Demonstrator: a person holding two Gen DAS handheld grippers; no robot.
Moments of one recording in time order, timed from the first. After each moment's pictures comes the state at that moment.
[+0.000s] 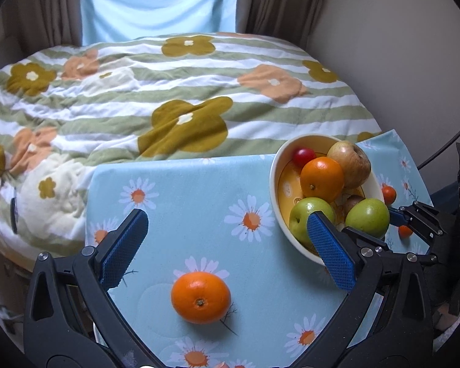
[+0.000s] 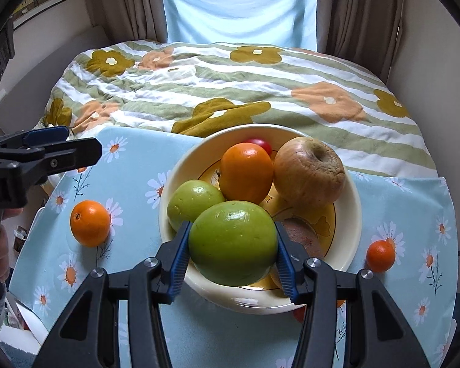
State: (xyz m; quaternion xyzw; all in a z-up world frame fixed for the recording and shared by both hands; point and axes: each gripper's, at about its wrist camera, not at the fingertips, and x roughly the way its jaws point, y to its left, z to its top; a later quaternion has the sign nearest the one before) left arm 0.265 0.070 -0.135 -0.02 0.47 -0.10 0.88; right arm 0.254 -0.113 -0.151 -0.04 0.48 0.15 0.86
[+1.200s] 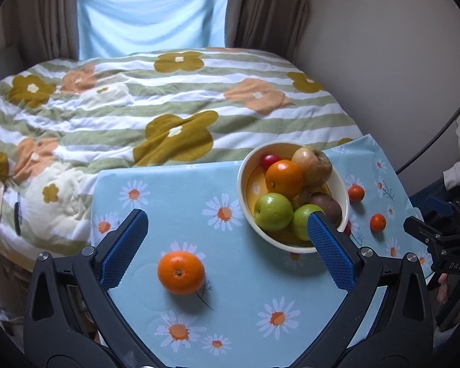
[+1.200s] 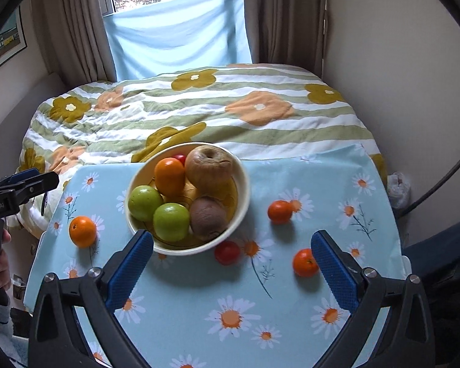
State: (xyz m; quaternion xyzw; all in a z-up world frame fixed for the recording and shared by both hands) left arm 0.218 0.050 -0.086 -0.02 0.44 -0.12 0.89; right arm 0.184 -0.206 -0.082 0.03 0.45 0.03 0.89
